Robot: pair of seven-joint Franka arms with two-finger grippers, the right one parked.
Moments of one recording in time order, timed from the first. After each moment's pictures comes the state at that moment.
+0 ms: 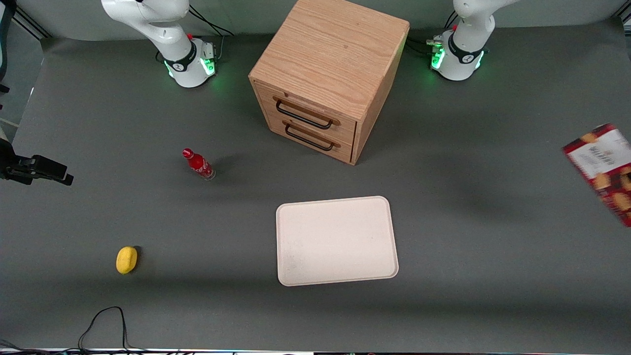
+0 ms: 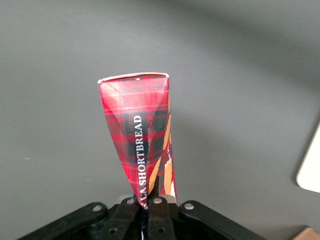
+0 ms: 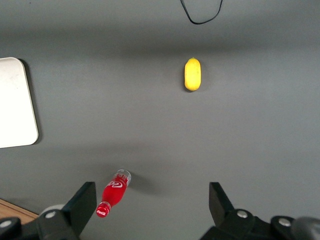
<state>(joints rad) 0.31 0.31 -0.26 -1.30 0.11 1.53 -0.25</state>
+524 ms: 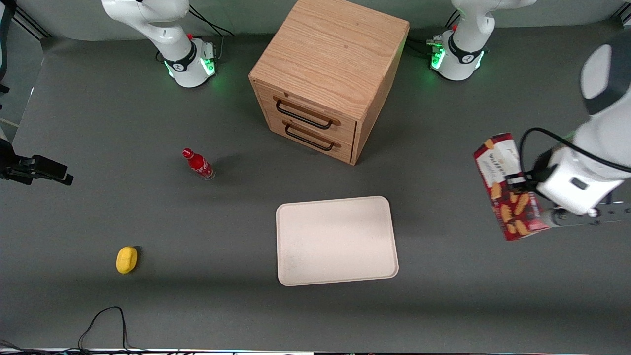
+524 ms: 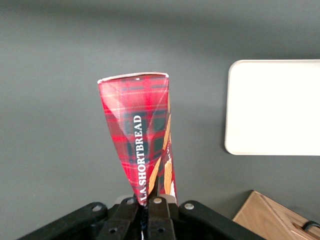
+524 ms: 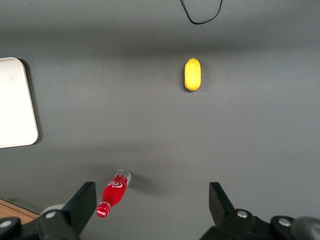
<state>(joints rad) -0.03 0.41 -0.26 -1.11 0.11 1.47 -0.32</state>
